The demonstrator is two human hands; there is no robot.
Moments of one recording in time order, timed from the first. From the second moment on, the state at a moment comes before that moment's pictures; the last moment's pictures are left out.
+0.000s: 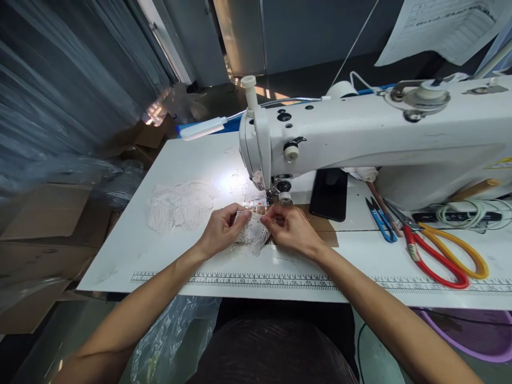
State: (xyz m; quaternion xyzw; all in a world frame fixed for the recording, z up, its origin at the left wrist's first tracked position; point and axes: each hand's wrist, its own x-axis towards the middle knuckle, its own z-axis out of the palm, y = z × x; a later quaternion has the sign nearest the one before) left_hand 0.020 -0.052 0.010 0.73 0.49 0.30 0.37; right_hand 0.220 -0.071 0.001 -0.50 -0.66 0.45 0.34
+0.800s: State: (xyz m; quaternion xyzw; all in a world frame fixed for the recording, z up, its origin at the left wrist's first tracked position) left_hand 0.025 -0.053 0.003 0.73 0.40 0.26 0.49; right_hand 0.205 -0.081 -0.010 -0.40 -0.67 0.41 0.47
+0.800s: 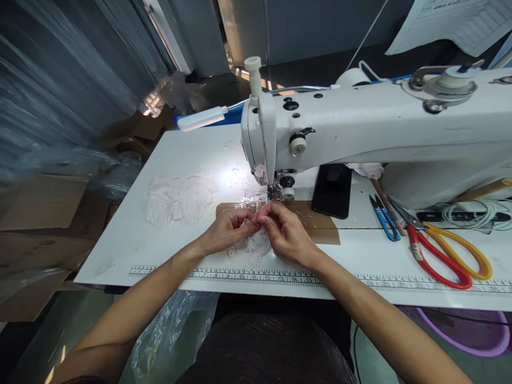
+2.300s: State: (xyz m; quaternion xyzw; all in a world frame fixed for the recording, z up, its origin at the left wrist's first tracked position) left_hand -0.015 -0.046 0.015 0.75 0.44 0.25 0.43; right_hand 0.200 -0.064 -0.003 -0.44 -0.22 0.64 0.59
